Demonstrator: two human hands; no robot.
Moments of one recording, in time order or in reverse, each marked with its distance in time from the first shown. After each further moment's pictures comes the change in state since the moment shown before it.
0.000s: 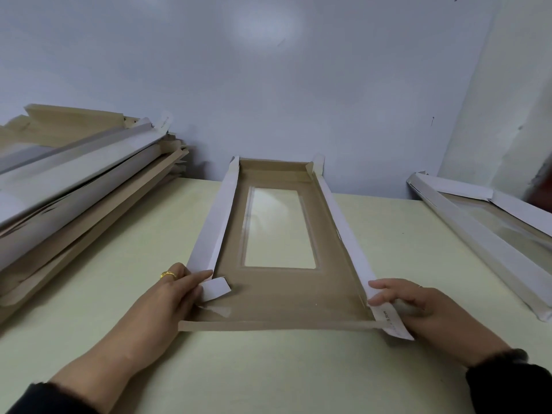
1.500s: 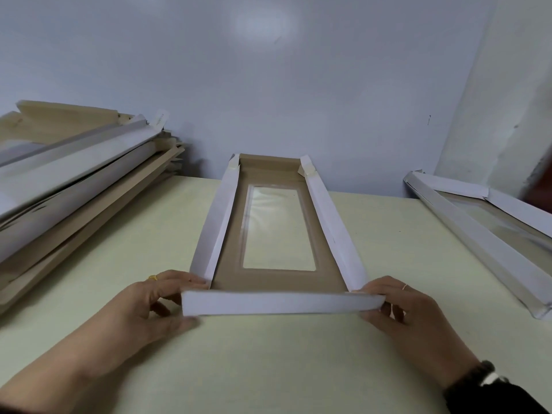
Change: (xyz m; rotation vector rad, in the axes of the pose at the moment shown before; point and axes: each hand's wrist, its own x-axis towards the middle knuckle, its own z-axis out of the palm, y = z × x) left_hand -0.006 -0.002 -0.024 -0.280 -0.187 0.004; right_hand -0.007 -0.010 0.030 -0.163 0.237 -0.267
